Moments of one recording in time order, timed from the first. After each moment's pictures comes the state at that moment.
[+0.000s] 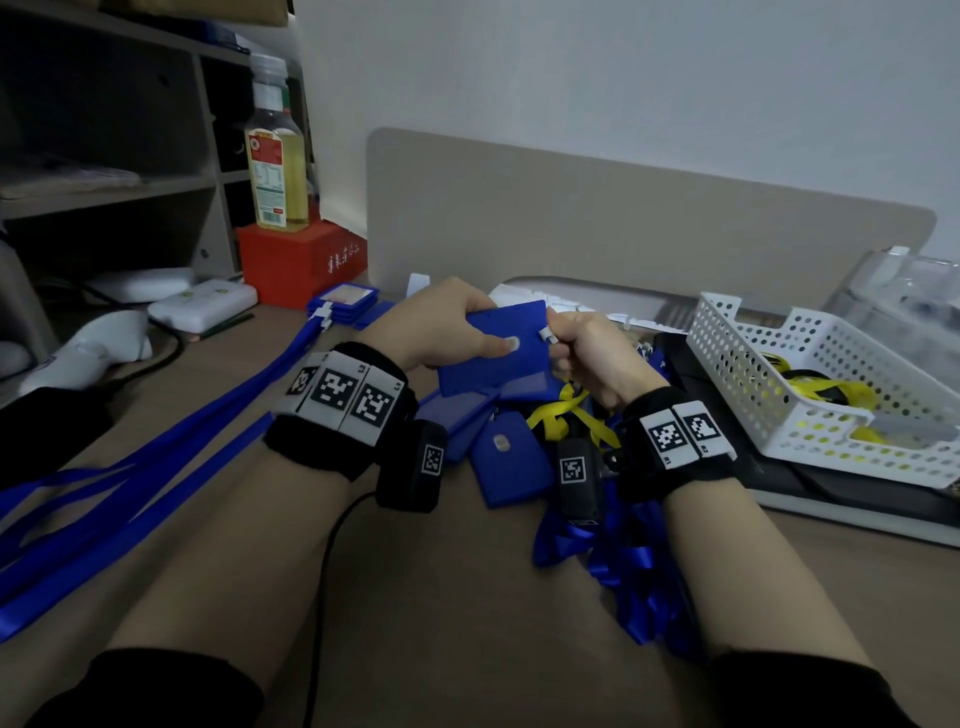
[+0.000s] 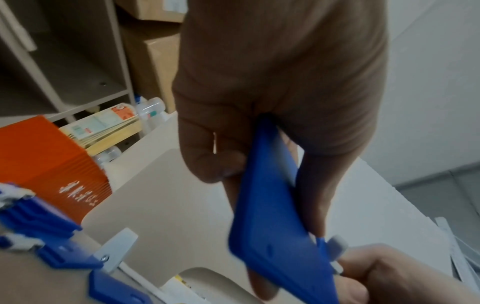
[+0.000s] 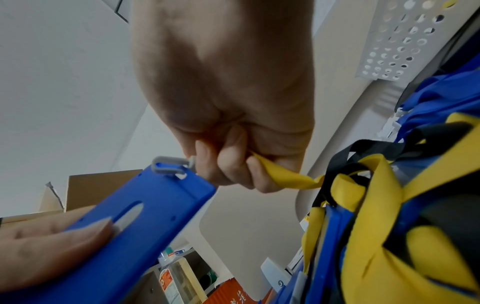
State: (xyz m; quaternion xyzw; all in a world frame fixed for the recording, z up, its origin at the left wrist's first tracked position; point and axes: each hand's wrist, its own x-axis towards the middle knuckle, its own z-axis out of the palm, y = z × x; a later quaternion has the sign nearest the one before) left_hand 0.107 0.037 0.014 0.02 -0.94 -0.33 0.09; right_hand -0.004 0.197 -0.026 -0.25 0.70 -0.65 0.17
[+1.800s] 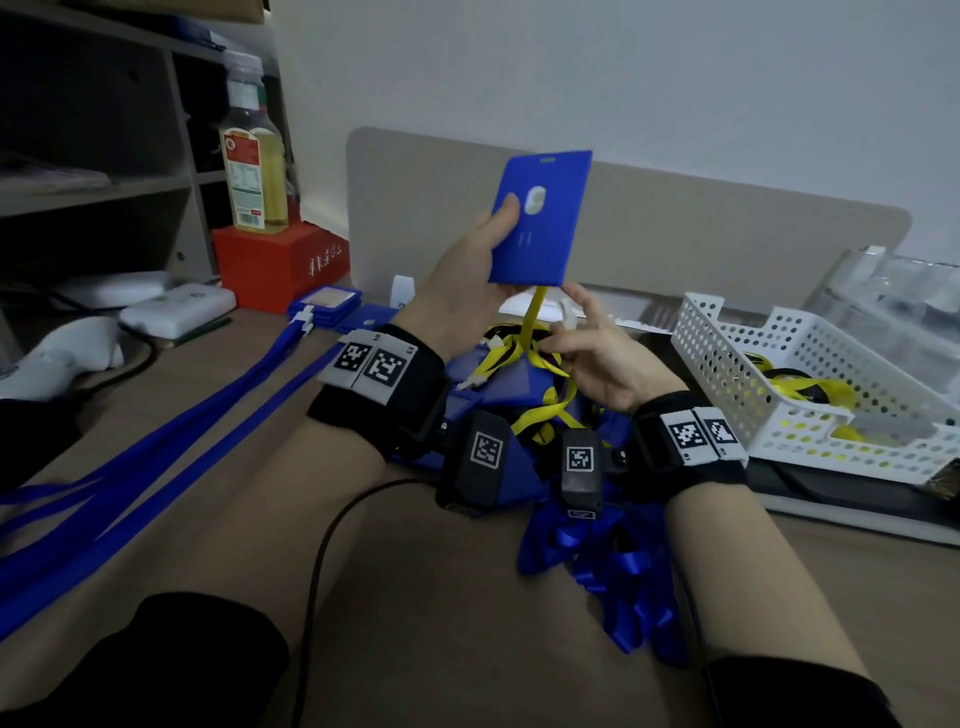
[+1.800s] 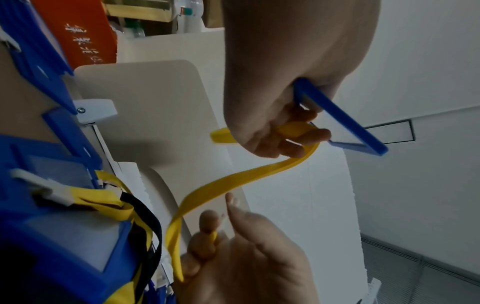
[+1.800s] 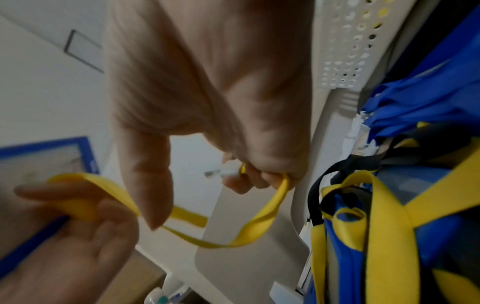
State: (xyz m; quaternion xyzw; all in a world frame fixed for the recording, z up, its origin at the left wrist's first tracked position) left_hand 0.080 0.081 0.036 -0.10 -0.52 -0.83 0.16; right_hand -0.012 0.218 -0.023 -0.24 0.62 -0.72 0.20
